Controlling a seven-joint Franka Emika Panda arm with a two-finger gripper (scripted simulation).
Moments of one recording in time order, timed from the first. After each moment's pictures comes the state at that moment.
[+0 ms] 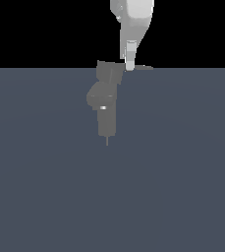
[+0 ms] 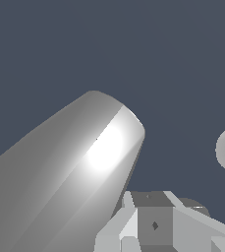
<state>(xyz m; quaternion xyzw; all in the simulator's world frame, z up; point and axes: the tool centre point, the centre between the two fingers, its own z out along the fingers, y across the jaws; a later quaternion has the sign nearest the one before) -0.082 -0.040 0.292 0.70 -0.70 -0.07 0.07</state>
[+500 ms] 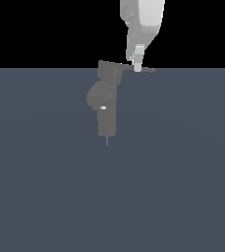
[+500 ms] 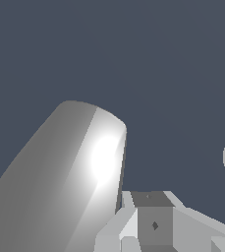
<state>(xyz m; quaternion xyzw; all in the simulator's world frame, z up) -0.059 -0.061 0.288 0.70 -0.70 -0.07 0.07</state>
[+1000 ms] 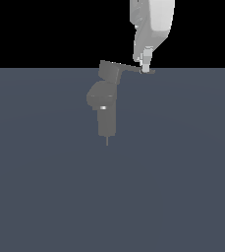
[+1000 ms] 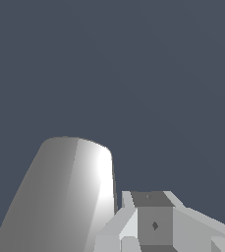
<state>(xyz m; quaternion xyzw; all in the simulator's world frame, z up) -0.040 -0.085 0.285 0.70 -0.71 -0.07 0.07</state>
